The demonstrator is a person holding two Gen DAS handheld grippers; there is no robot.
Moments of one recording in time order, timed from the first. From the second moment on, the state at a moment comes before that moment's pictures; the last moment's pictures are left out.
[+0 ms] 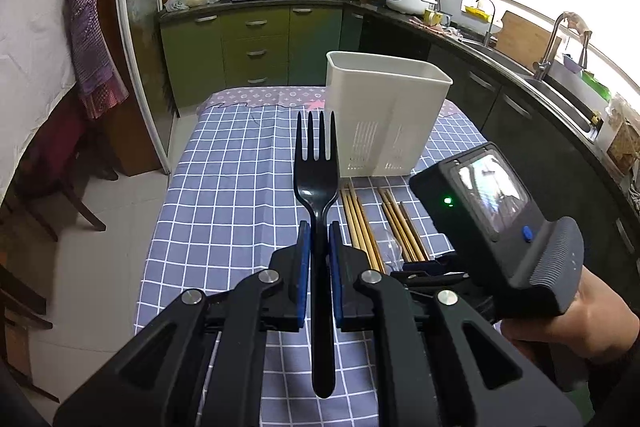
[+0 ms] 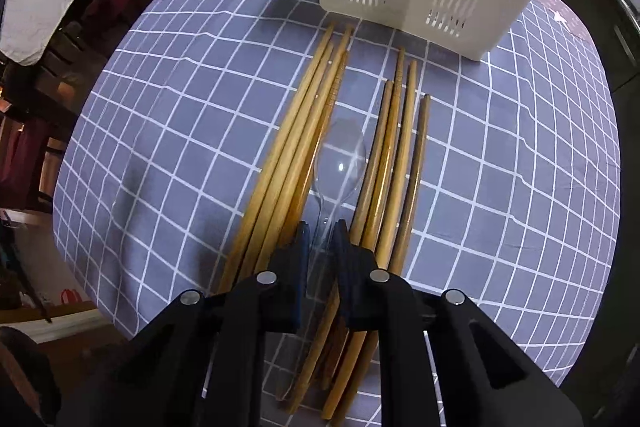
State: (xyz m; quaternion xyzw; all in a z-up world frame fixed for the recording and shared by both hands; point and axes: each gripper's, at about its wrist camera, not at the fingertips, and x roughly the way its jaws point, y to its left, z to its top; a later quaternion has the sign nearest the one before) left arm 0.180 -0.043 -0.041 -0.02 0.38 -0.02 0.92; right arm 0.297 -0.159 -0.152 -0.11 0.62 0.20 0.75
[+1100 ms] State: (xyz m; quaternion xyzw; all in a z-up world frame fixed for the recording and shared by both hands) left arm 0.365 -0.083 0.037 -0.06 0.20 -0.07 0.98; right arm 0.228 -0.299 -0.026 0.08 0.41 0.28 0.86
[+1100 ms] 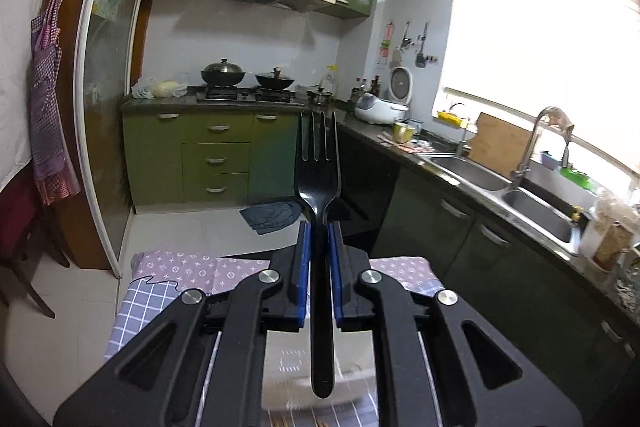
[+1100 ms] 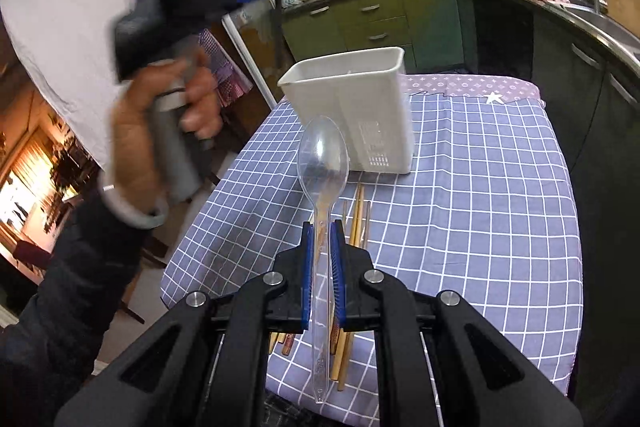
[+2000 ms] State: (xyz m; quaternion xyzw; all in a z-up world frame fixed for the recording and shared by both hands) left arm 0.309 -0.053 0.019 -0.04 0.20 -0.06 0.98; right arm 0.343 -0.273 0.083 0.13 0.27 0.23 0.92
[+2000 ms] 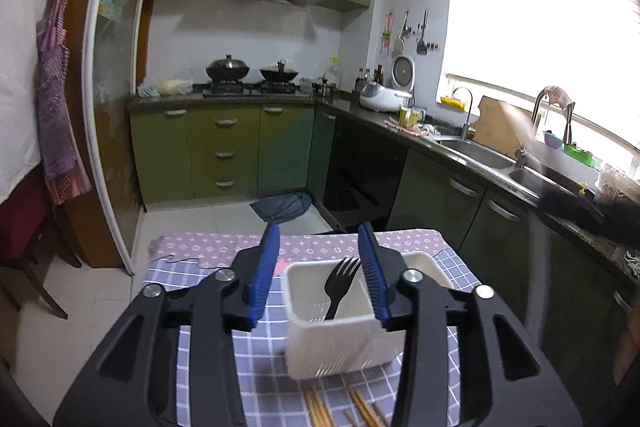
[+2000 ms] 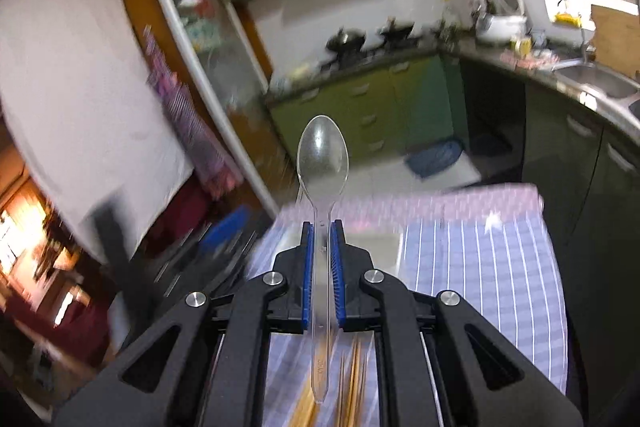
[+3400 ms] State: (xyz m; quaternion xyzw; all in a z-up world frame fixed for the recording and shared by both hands) left arm 0.260 -0.060 -0.071 0.01 0.48 -0.07 0.88; right arm 0.298 -0.277 0.011 -0.01 0.30 0.16 0.94
